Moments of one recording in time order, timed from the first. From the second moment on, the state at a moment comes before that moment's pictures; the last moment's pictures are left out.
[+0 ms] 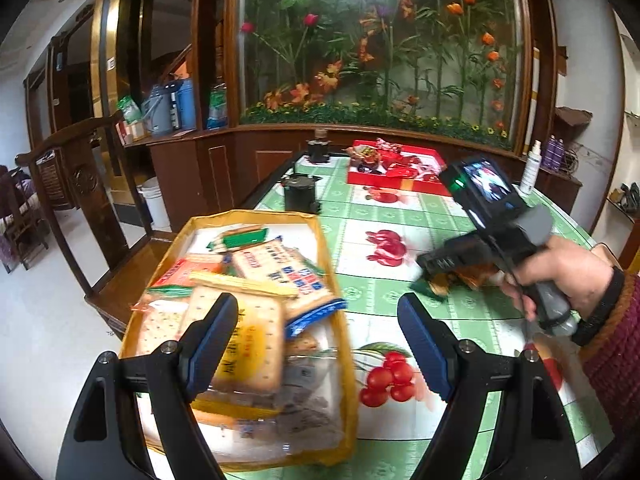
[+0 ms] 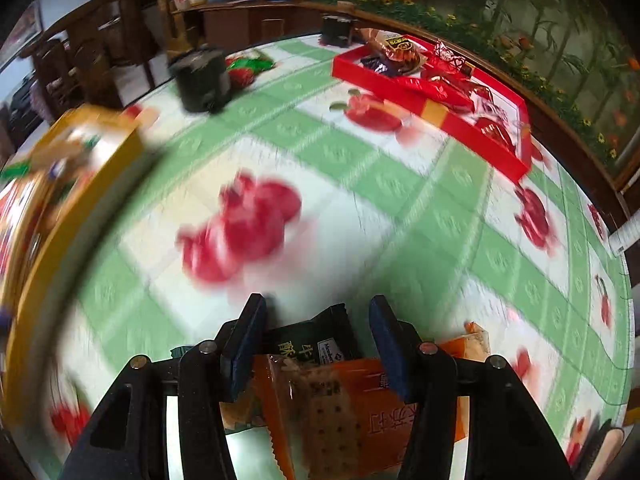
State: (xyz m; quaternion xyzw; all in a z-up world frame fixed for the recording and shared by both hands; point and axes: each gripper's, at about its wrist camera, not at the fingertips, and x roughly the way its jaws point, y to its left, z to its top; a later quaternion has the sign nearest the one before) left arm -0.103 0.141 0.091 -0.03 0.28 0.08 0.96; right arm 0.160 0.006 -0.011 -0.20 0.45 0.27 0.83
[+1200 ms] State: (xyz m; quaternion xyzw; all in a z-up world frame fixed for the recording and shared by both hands) left arm 0.050 0.006 0.002 0.03 0.43 -0.05 0.90; right arm 0.088 -0.227 -0.008 0.19 0.48 0.19 0.83
